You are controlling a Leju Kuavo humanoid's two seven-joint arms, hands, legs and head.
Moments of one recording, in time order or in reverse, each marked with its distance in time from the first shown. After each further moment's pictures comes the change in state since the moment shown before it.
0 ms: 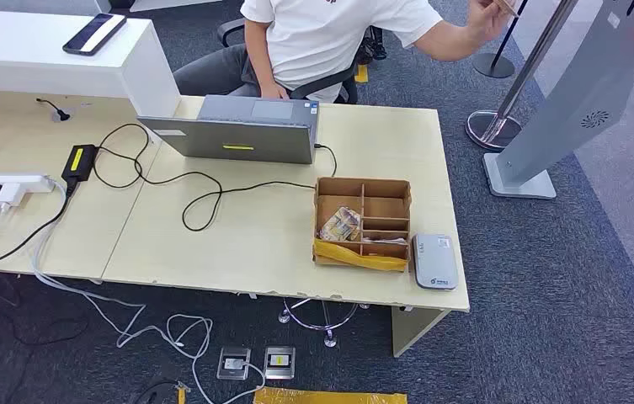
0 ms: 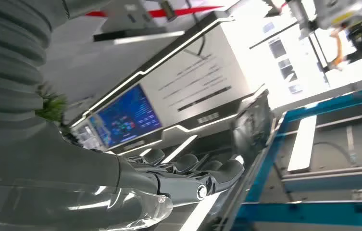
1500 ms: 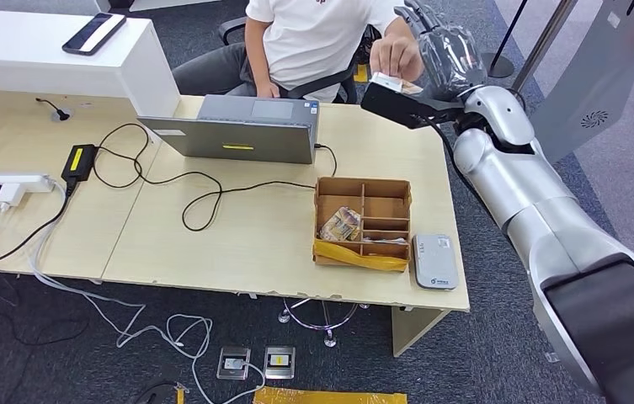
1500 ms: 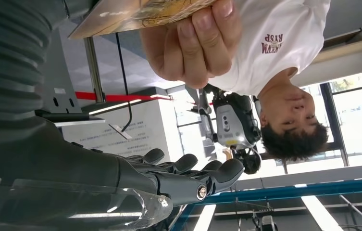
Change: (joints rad) left arm 0.004 0.009 -0.010 0.000 -0.003 -0.018 0.028; right arm 0.186 0.290 0.243 -0.012 0.001 0.048 0.003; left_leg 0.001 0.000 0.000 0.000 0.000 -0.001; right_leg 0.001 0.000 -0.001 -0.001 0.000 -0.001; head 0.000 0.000
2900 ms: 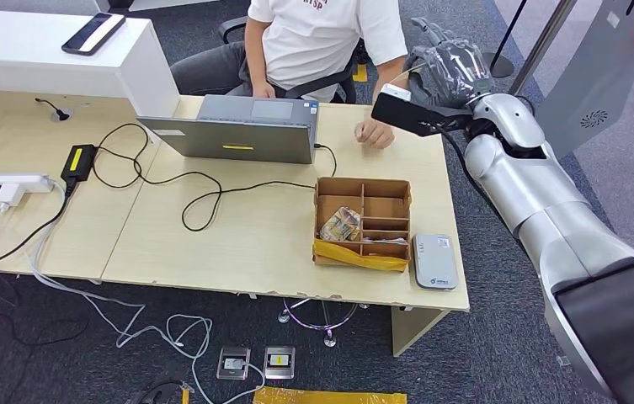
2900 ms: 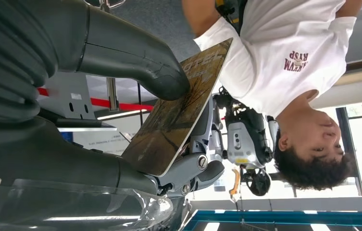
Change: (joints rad) left arm -0.014 0.000 -0.042 -0.005 -0.027 -0.010 0.013; right arm 0.014 -0.050 0.040 -0.019 -0.001 0.077 0.028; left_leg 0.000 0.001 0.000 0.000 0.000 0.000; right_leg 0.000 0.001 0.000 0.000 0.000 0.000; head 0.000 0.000
